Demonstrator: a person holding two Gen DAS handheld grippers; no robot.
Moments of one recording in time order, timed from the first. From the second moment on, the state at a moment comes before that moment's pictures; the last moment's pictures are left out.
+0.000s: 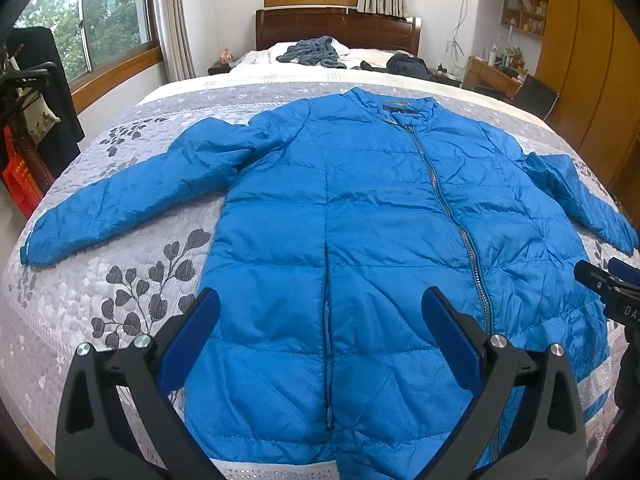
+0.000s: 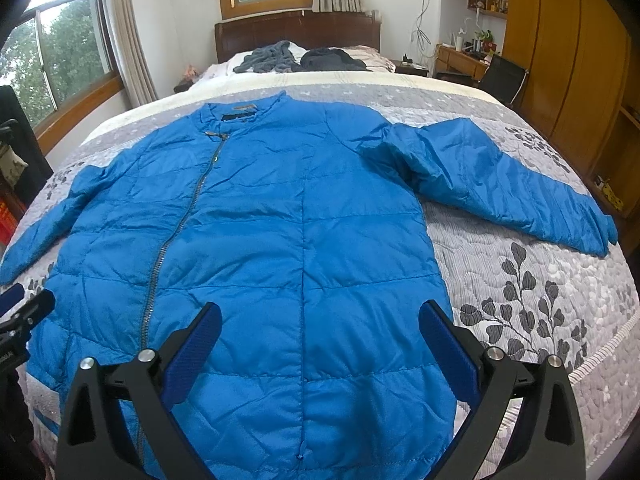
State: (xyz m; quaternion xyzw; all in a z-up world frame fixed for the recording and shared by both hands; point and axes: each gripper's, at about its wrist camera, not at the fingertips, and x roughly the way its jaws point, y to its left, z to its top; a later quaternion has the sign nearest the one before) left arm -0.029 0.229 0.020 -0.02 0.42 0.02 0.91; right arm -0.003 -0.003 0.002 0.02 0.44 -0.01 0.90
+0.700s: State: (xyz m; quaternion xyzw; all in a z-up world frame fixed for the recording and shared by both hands) left arm -0.030 0.231 0.020 -0.03 0.42 0.02 0.91; right arm -0.003 -0.003 0.002 0.02 0.44 -0.01 0.90
